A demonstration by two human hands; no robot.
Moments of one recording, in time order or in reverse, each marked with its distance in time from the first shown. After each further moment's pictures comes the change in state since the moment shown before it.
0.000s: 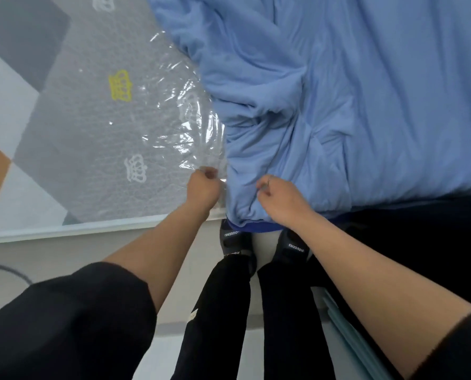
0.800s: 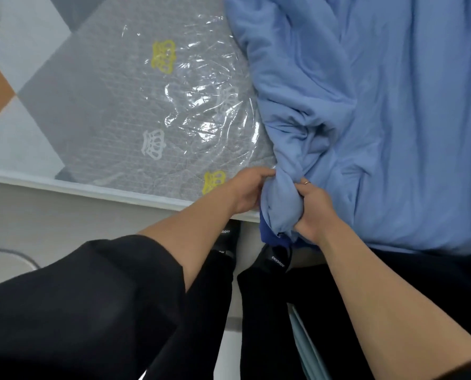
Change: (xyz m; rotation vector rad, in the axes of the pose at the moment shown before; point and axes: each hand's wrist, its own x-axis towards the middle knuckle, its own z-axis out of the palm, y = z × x) left_hand -0.012 0.030 0.017 -0.673 -0.666 -0.255; right_hand 0.006 -0.028 -0.021 1.302 -0.042 0.385
